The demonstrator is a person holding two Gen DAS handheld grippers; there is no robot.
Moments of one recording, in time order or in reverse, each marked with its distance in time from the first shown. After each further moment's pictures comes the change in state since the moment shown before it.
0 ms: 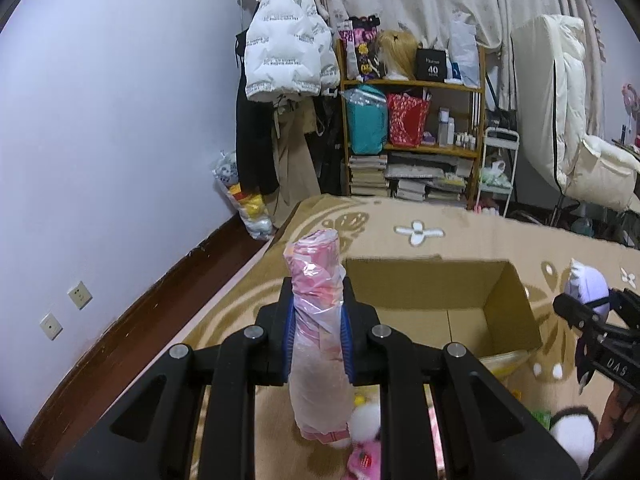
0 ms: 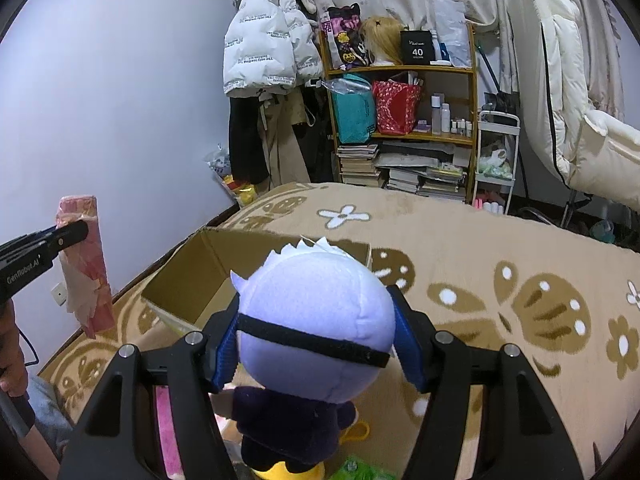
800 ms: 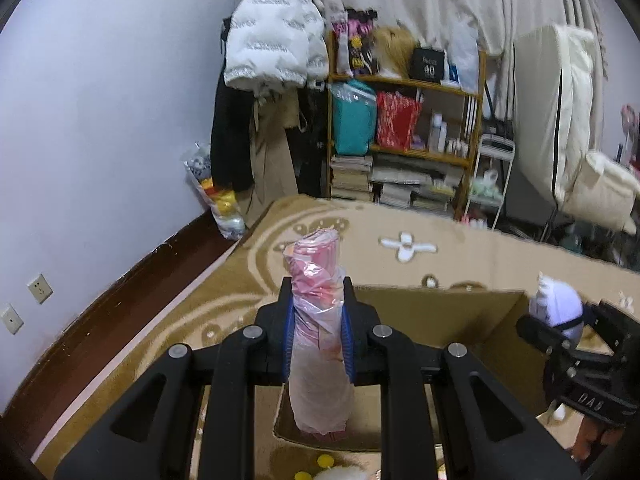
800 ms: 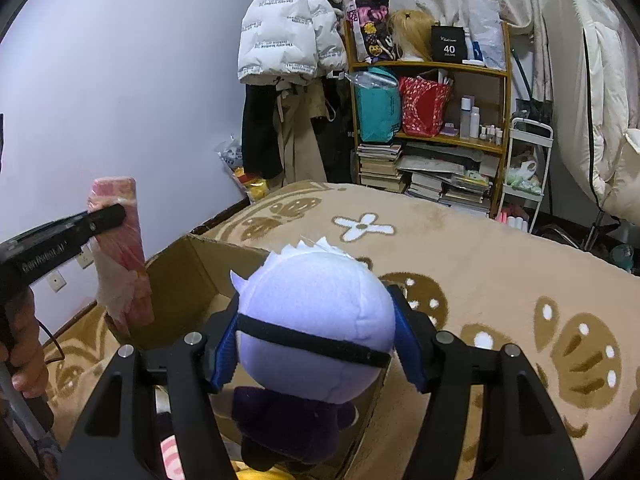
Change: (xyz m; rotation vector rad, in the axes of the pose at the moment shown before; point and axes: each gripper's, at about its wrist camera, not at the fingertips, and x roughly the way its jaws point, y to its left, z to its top) left arm 0.103 -0.017 0.004 -0.040 0.024 -0.078; right arm 0.084 0.005 0.016 -0.068 0.024 0.055
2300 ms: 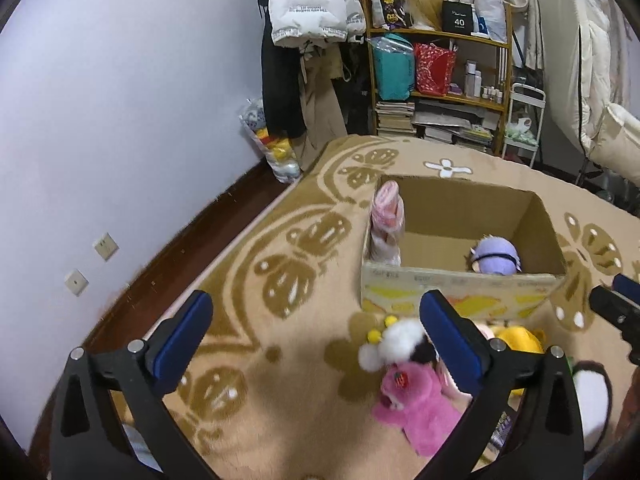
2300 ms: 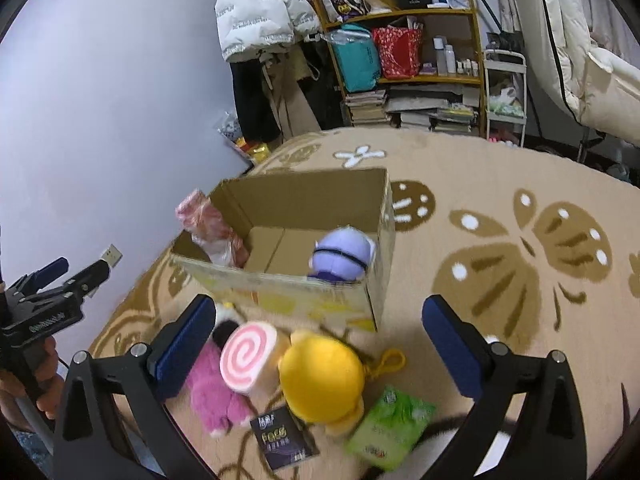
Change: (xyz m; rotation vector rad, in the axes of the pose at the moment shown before) left arm -0.118 0.029 -0.064 0.009 0.186 0.171; right arm -0.094 0.004 -0.057 0.184 0.164 0.028
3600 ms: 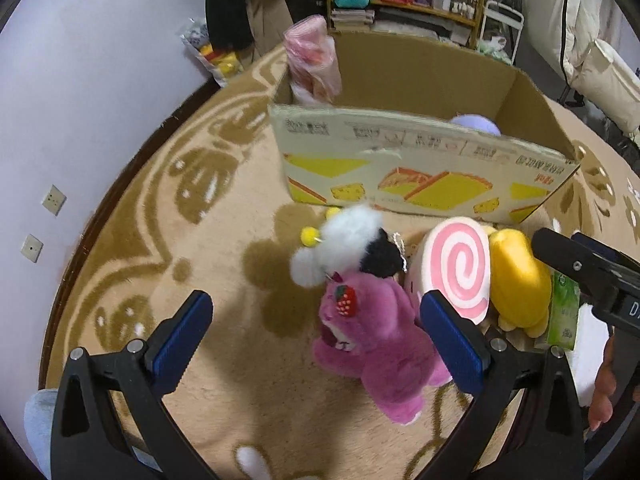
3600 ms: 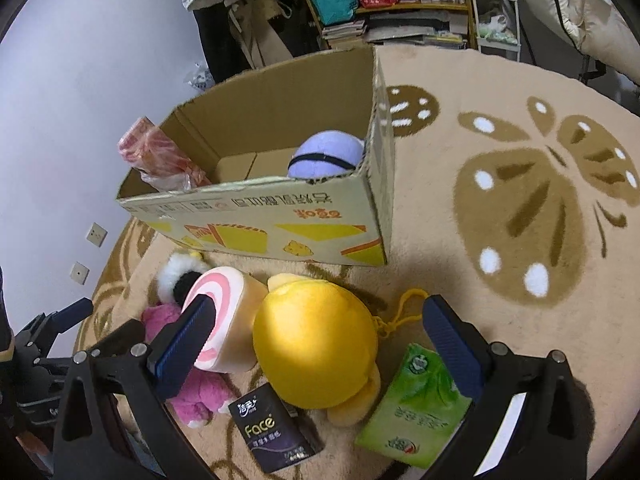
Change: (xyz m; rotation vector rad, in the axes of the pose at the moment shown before) left arm 0.081 -0.052 -0.062 0.071 0.313 -0.125; right arm 0.079 -0.010 -0.038 0.106 0.210 -0.016
